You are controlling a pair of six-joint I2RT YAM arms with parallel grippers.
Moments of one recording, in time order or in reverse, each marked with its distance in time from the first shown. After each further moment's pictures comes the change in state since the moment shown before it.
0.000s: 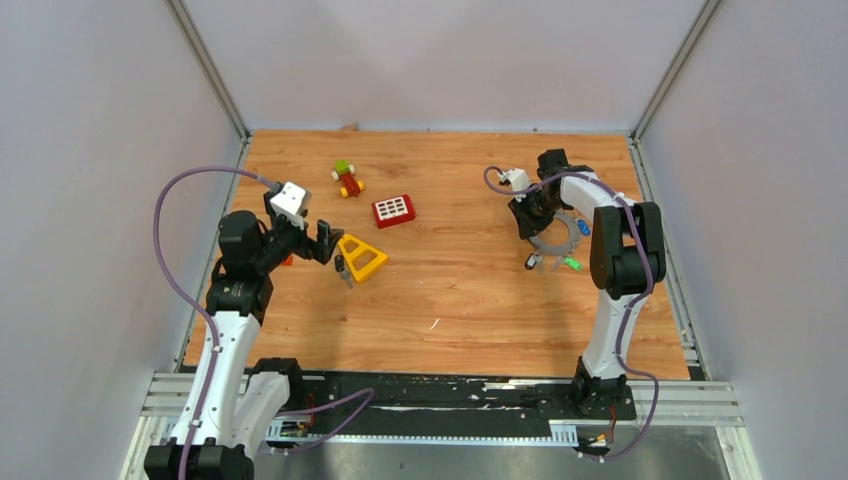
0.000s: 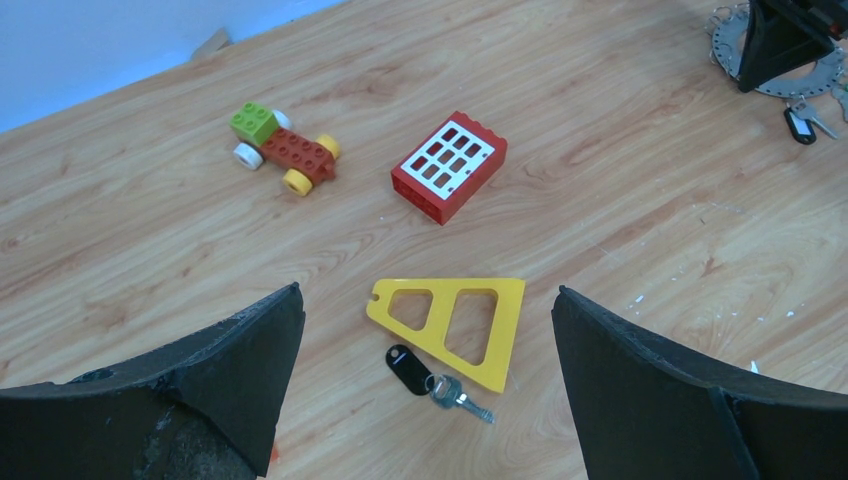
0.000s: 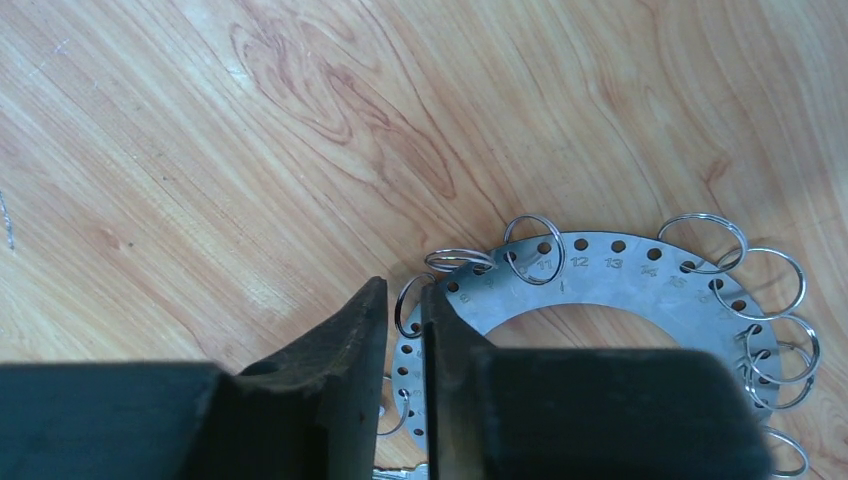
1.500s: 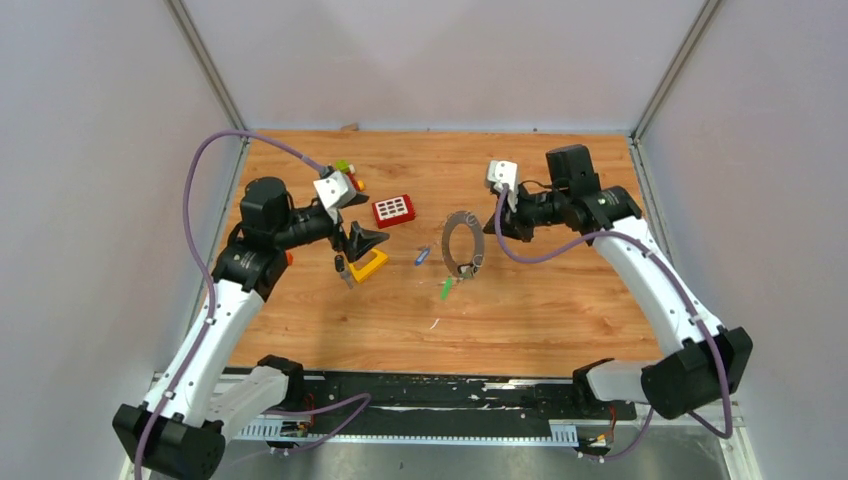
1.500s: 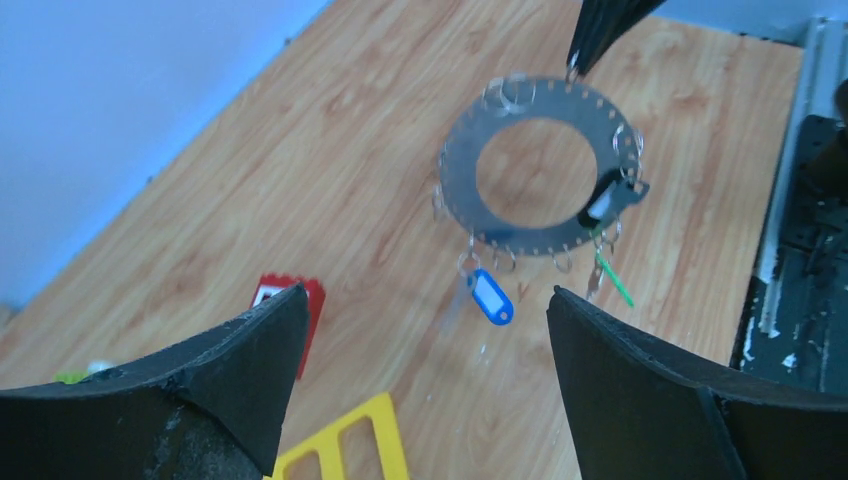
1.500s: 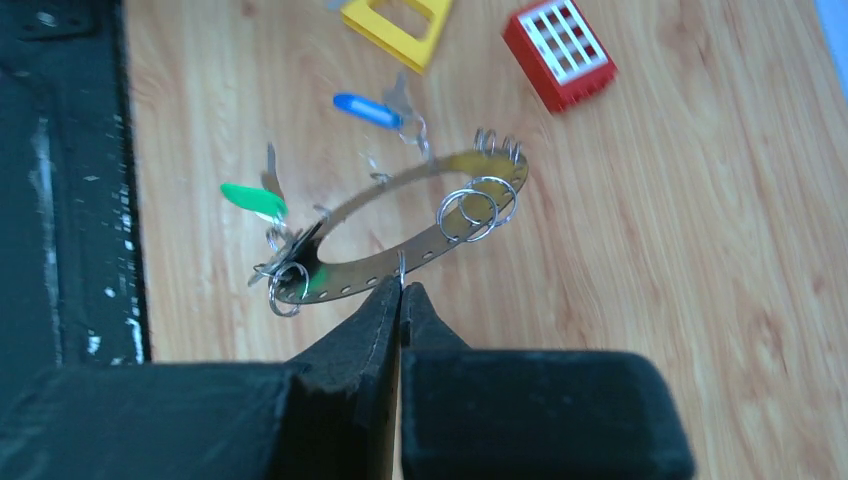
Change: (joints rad) left arm -0.268 0.148 0.235 -0.078 0.243 0.095; right arm 0.199 -0.673 -0.115 -0.104 -0.406 -0.107
